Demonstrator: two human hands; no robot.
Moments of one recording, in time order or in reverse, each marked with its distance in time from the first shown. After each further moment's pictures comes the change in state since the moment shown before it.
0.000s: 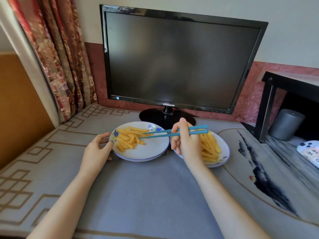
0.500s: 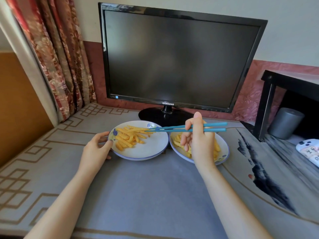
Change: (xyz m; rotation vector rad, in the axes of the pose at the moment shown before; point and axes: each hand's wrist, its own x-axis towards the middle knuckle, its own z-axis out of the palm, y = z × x) left_hand 0.001 -0.002 -0.001 -0.005 -0.005 0.000; right_hand -0.009 -0.023 -0.015 0.031 0.153 -0.031
